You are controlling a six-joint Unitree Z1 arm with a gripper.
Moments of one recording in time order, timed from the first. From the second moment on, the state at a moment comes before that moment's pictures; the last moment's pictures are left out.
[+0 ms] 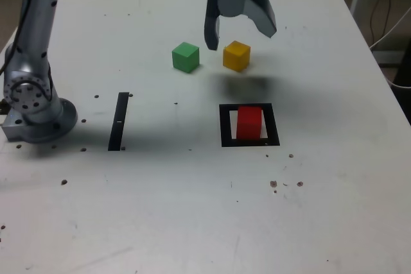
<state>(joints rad) 0.32 2.02 -1.69 1.36 0.05 0.41</state>
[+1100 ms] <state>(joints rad) 0.46 2.14 -1.85 1.41 0.08 0.99</state>
